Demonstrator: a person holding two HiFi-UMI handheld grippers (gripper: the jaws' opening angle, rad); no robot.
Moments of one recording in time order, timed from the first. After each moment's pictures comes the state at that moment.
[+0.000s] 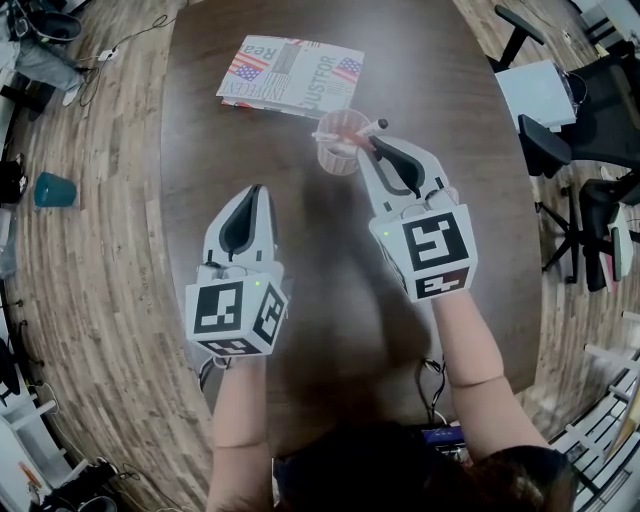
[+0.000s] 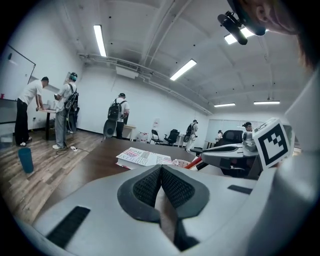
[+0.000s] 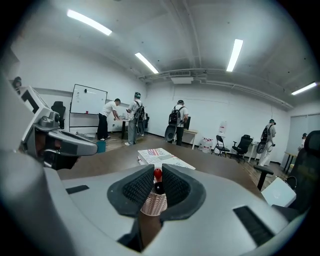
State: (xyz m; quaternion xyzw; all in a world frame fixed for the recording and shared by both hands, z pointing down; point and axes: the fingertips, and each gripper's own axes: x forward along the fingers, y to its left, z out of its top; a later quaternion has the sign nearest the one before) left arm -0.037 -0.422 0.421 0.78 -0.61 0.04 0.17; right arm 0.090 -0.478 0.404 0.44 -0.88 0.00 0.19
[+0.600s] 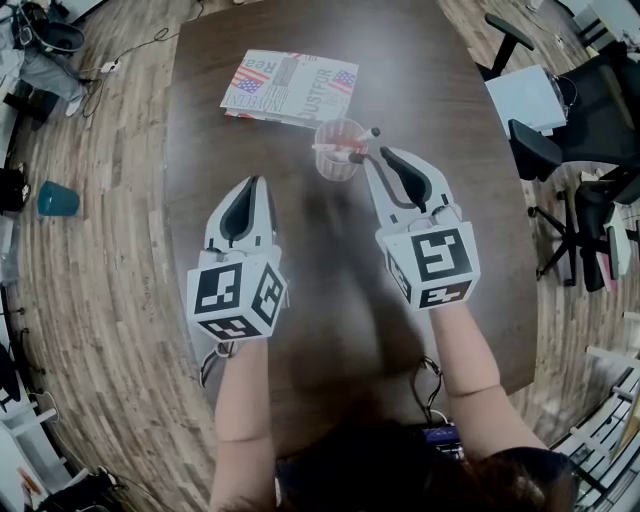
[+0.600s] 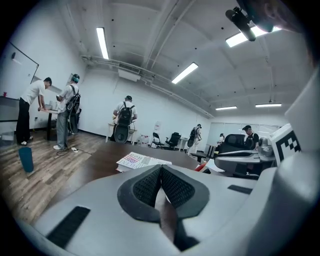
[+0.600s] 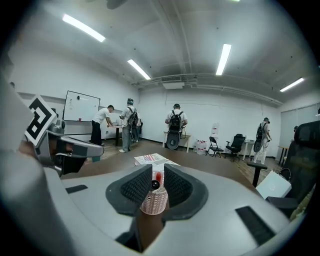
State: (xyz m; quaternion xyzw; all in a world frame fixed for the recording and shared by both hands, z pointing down) left arm -0.042 -0.433 0.404 0.77 -0.61 0.02 0.17; right arm 0.109 -0.461 0.383 0.47 -0.87 0.00 0.15
